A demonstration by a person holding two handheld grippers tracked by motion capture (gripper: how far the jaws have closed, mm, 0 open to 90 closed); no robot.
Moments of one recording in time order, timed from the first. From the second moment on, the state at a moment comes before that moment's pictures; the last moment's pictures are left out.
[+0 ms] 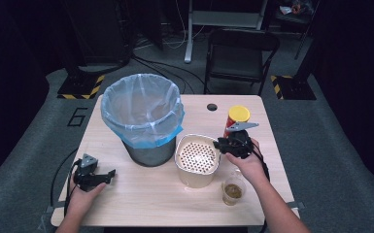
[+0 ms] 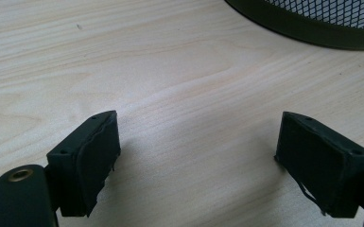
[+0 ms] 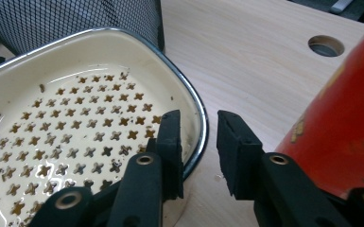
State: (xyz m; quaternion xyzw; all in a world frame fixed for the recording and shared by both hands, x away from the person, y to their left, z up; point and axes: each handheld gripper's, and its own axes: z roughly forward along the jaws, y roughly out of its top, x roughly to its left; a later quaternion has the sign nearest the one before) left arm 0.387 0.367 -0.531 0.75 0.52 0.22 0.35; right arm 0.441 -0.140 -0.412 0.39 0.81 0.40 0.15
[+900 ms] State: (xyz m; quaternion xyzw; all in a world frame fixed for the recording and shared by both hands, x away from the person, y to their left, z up) left arm 0.387 0.367 -0.531 0.75 0.52 0.22 0.35; right arm 0.411 -0.130 -0.412 0.38 0.82 0.41 0.13
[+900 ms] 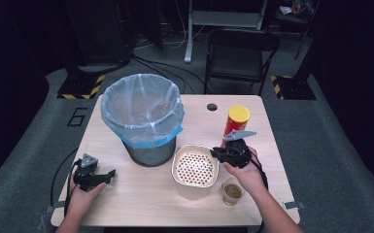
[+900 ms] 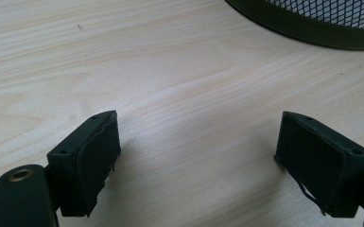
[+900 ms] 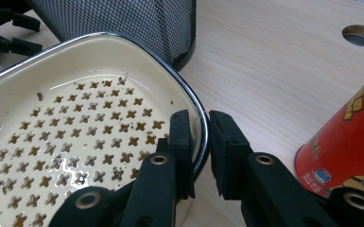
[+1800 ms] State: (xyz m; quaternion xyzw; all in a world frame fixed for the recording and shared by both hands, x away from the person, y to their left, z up) left arm 0.387 0.367 -0.531 0.75 0.52 0.22 0.35; right arm 0.353 -0.174 -0.404 0.36 0.80 0.45 0.16
